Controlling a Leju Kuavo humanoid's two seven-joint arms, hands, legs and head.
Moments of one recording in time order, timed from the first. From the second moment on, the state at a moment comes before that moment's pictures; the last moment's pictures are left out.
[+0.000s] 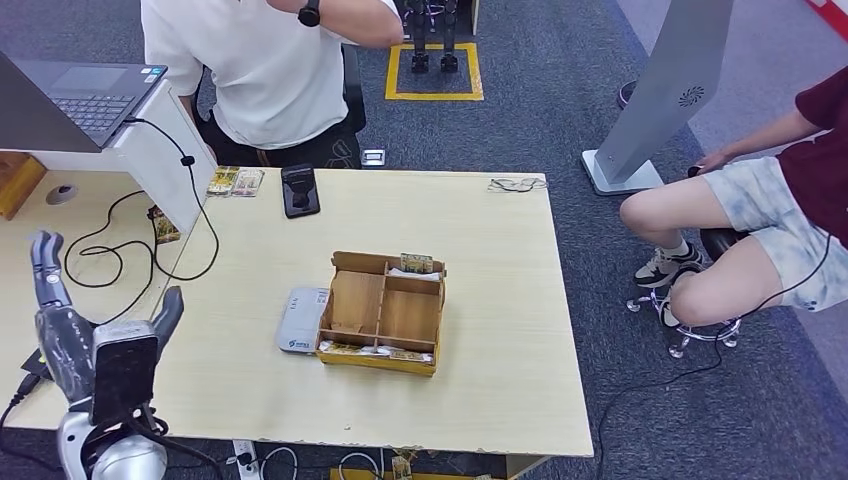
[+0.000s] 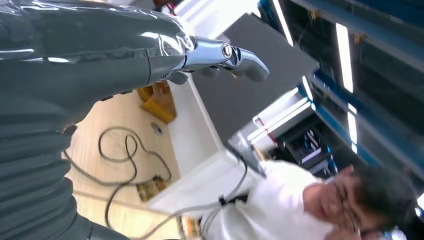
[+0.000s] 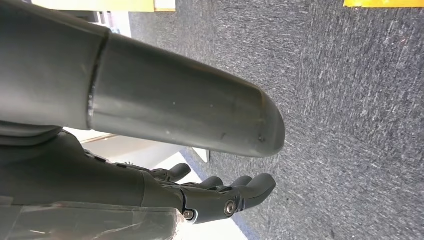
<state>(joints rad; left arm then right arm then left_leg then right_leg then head) 0.05 -0.28 0.18 -1.95 -0.77 0.29 -0.15 0.00 0.16 -0.97 -0.49 1.57 -0.21 0.24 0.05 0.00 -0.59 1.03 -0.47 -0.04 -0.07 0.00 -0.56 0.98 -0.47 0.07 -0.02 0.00</state>
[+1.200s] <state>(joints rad) 0.17 -0.28 -0.09 -1.90 -0.75 0.35 -0.13 0.03 0.23 -1.00 -0.63 1.57 -0.16 0.28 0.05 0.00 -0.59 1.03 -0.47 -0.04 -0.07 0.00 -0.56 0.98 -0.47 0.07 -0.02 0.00</state>
